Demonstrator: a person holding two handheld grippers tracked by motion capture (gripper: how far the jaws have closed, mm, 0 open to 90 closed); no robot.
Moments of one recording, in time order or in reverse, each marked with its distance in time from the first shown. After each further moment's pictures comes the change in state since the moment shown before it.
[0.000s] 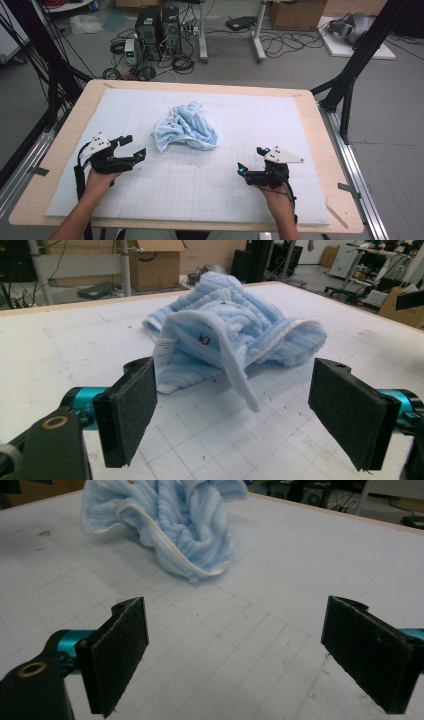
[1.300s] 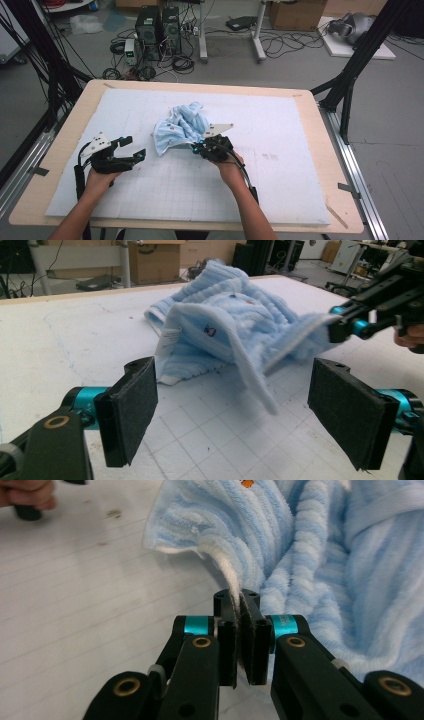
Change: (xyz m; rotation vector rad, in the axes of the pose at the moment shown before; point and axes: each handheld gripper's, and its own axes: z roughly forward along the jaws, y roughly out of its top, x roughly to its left) left arm 0.004 -0.004 0.001 0.024 0.000 -0.009; right arm 0.055 0.062 0.132 0.200 0.310 -0.176
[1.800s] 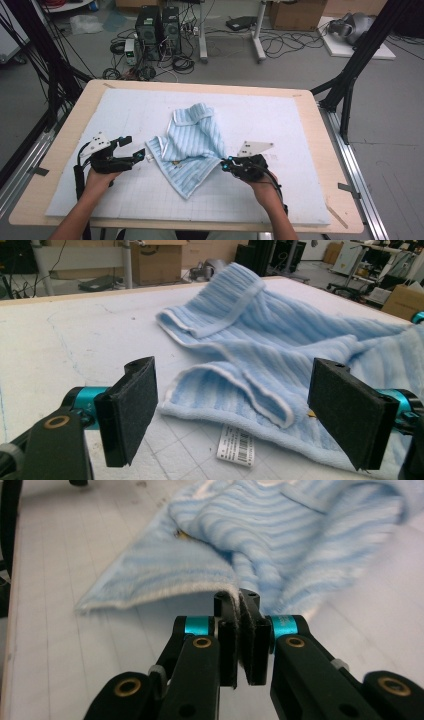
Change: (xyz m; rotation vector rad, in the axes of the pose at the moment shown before) left arm 0.000 0.000 -0.001 -0.004 0.006 -0.003; right arm 0.005 -0.058 -0.090 -0.026 0.000 0.009
